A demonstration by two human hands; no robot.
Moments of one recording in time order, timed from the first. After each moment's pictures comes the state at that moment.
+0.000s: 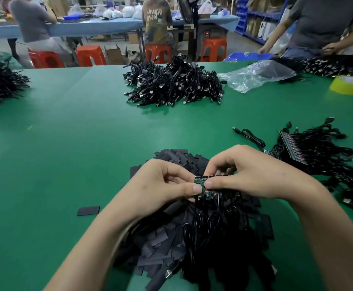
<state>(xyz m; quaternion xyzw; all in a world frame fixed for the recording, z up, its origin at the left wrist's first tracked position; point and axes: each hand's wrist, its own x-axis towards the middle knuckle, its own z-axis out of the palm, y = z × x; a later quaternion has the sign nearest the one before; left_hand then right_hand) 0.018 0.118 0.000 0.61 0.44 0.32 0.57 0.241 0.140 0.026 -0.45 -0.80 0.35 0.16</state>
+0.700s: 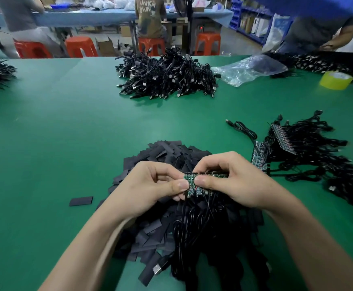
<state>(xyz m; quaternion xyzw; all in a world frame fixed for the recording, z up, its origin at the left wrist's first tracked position) 0.015 0.105 -0.019 0.58 0.39 0.36 0.62 0.235 0.118 -0.011 -0.40 -0.77 0.41 0.28</state>
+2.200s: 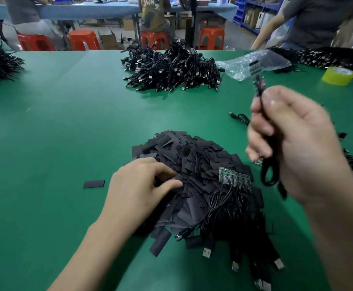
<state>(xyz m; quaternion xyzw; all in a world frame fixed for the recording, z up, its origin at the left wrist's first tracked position) -0.007 0.068 -0.029 0.76 0.60 0.26 0.08 0.233 0.066 0.056 -0.36 -0.56 0.46 0.59</state>
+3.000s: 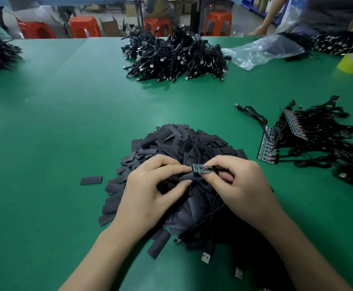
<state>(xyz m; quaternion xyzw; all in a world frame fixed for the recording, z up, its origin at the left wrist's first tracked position) 0.007 0.072 -0.063 0.76 0.47 0.43 0.15 0.213 0.075 -0.046 -0.51 -0.73 0.22 0.39</state>
